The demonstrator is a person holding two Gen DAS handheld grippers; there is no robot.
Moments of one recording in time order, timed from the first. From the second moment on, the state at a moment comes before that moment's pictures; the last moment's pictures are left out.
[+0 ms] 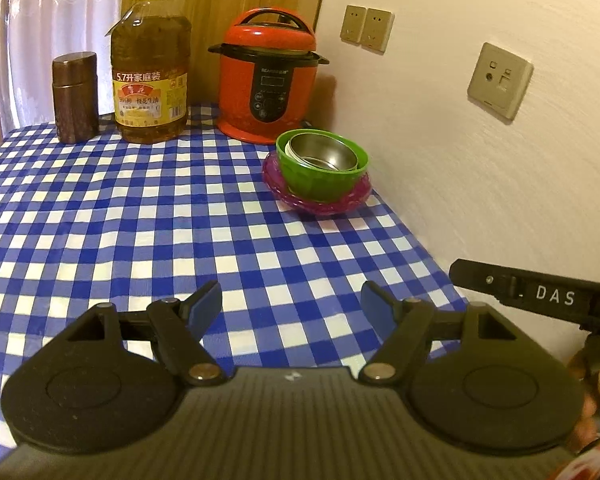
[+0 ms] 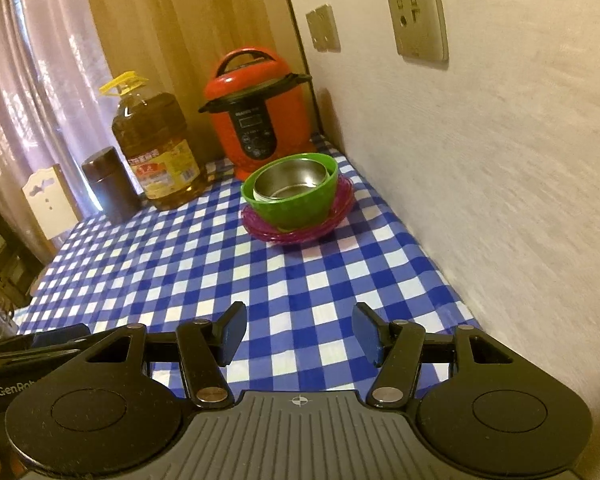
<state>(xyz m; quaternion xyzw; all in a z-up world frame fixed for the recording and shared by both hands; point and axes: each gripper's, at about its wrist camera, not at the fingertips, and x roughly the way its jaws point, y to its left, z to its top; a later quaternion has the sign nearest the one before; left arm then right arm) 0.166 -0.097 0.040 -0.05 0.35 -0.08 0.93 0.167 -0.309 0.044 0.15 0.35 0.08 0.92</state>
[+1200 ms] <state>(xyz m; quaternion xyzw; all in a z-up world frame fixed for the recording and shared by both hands) 0.103 -0.110 0.046 -0.03 0.36 -0.06 0.93 0.094 -0.297 0.059 0.07 0.34 0.08 0.93</state>
